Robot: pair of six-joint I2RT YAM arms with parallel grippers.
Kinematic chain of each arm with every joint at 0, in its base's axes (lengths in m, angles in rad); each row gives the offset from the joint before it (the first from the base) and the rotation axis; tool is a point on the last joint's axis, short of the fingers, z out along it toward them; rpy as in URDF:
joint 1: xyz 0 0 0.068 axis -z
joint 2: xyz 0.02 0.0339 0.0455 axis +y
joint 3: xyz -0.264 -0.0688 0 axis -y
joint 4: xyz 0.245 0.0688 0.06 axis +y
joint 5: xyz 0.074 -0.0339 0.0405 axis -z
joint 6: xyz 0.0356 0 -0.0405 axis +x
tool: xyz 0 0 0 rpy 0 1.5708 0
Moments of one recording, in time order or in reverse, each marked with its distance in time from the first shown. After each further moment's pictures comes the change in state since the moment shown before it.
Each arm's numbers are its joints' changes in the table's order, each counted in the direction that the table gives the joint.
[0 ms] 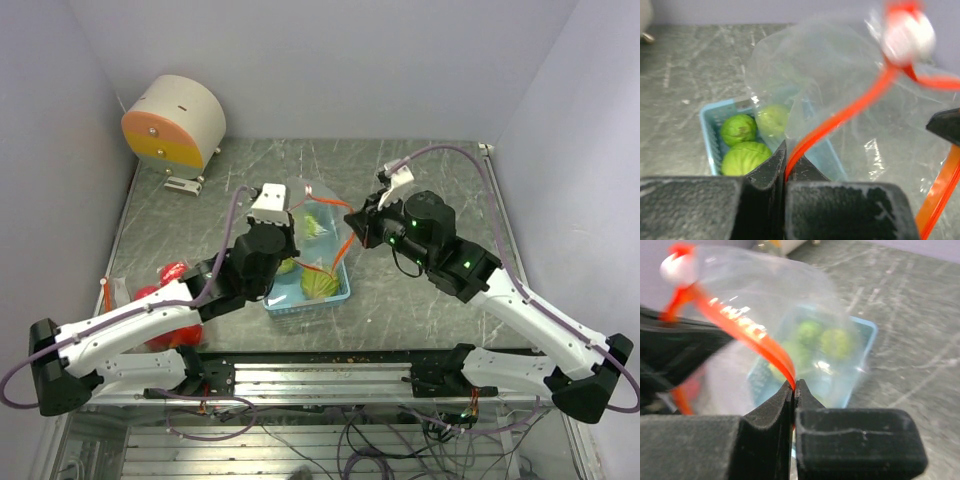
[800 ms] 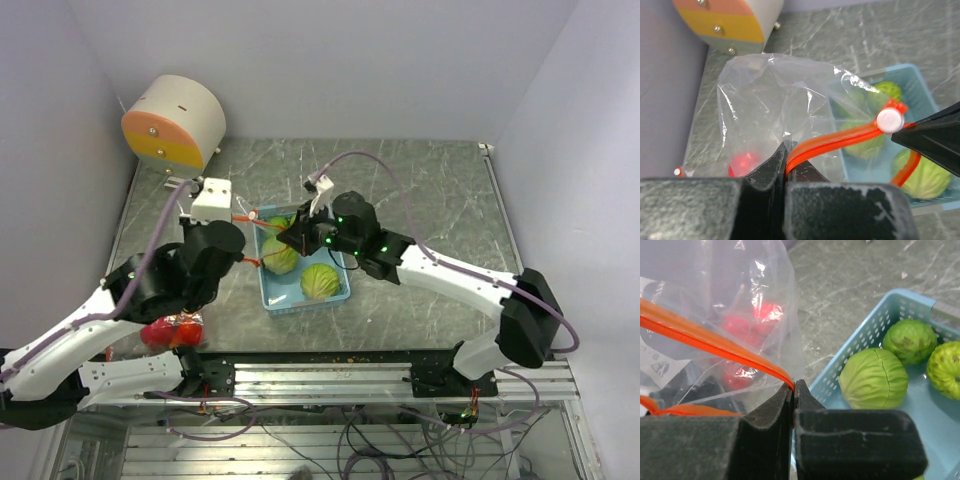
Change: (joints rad) left arm -0.001 -0.152 0.370 0.850 -0.253 -0.005; right arm -0.070 0.406 0.007 -0.384 -0.224 0.143
